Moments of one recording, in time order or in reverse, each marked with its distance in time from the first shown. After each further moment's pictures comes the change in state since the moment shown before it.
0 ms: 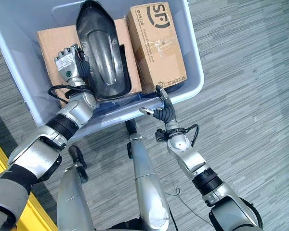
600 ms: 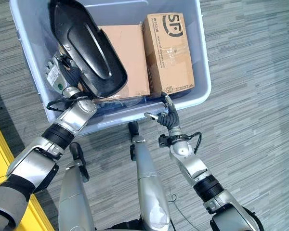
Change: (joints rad) left arm 0.122 0.009 0.108 -0.171 -0.294 -0.074 0.202; right arm 0.060 0.001 -0.009 -0.004 0.000 -0.029 -0.023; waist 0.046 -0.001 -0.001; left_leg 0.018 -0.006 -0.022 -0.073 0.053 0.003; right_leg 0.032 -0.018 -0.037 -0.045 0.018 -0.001
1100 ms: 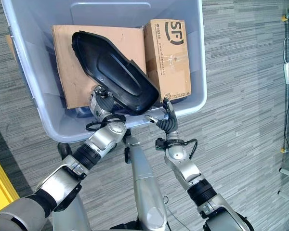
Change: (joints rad) left arm 0.190 -0.239 0.012 -0.160 -0.153 0.001 0.119; right arm 0.049 0.088 -0.003 0.037 0.003 -0.014 -0.079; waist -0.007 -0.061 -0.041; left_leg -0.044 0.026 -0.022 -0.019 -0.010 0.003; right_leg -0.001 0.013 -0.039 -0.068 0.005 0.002
